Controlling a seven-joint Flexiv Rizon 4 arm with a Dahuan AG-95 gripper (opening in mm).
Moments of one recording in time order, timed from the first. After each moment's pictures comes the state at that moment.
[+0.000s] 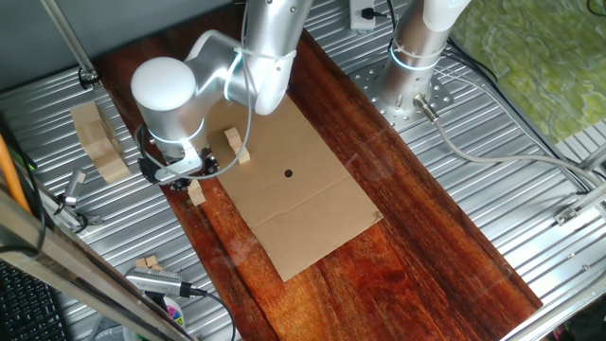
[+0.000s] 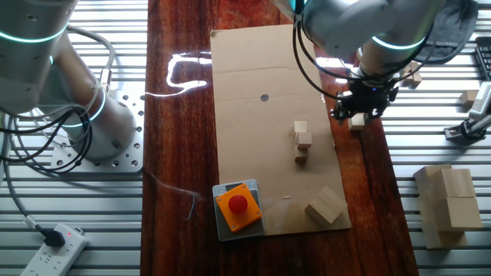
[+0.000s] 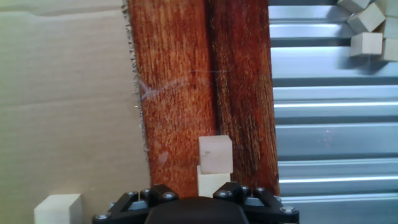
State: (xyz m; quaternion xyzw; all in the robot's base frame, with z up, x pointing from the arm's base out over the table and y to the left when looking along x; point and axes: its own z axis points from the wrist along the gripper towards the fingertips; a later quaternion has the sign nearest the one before) arm 0.627 0.017 0.020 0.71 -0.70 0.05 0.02
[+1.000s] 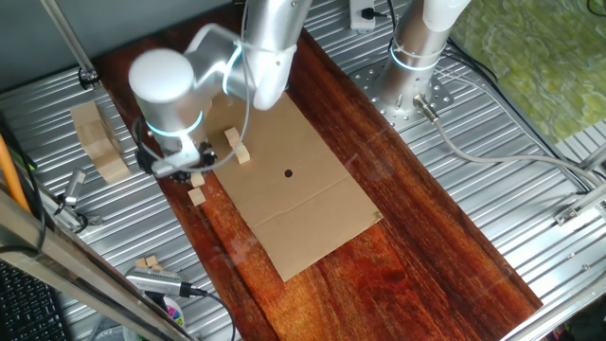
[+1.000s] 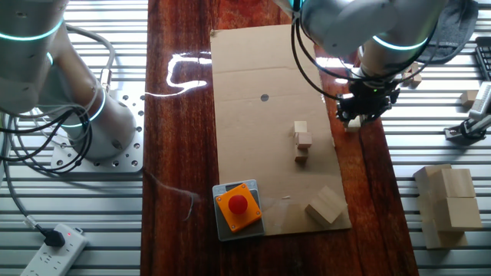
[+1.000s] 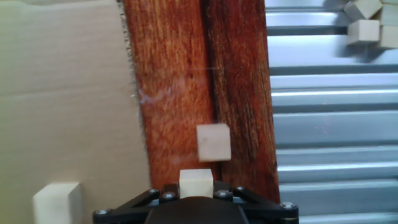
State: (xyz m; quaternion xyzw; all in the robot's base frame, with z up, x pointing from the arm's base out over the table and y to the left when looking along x) arm 0.617 0.005 0.051 0.70 -0.71 0.05 0.03
